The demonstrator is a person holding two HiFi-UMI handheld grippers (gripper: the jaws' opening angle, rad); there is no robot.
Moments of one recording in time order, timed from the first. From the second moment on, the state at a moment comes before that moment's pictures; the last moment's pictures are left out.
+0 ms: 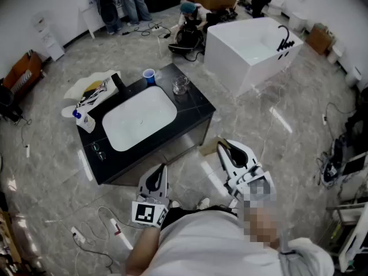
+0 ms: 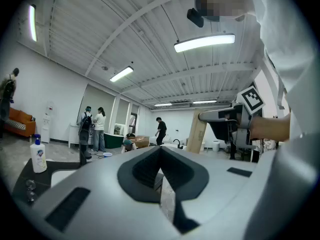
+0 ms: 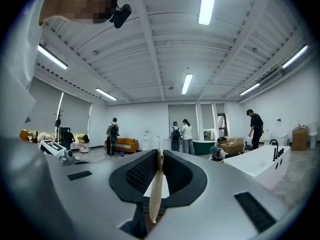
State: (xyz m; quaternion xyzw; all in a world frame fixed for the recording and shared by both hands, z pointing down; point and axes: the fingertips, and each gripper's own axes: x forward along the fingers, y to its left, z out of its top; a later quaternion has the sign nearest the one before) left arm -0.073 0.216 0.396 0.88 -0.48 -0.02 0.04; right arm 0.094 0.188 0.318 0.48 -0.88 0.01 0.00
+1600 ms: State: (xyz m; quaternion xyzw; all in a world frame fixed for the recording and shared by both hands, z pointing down) left arm -0.024 0.200 0.392 0.86 -0.52 0.00 0.03; right arm 0.172 0.185 0.326 0.46 -0.89 0.03 -0.04
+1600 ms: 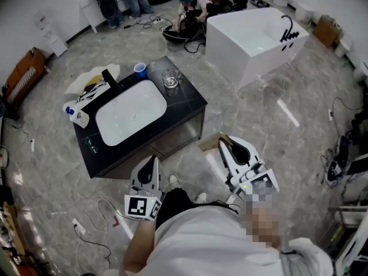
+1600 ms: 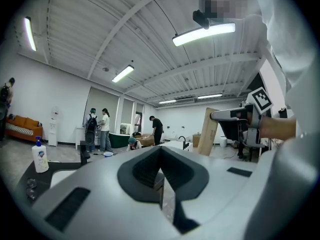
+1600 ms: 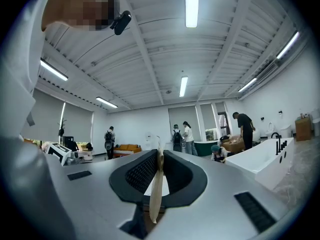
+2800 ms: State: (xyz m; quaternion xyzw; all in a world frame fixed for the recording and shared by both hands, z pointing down) left arm -0.037 0.103 0.408 0.87 -0.49 -0.01 0.05; right arm 0.143 0.099 0.345 0.46 -0.88 0.05 -0.01
